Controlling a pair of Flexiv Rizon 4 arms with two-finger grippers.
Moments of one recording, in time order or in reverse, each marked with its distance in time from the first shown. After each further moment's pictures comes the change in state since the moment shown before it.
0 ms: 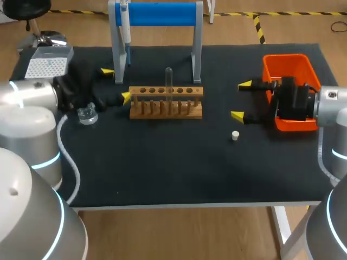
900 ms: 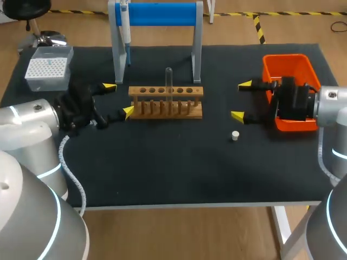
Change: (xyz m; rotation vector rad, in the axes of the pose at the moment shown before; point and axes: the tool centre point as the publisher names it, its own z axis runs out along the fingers) left arm 0.025 0.018 -0.005 0.071 0.005 -0.011; right arm 0.000 0.000 0.000 -0.001 0.000 0.000
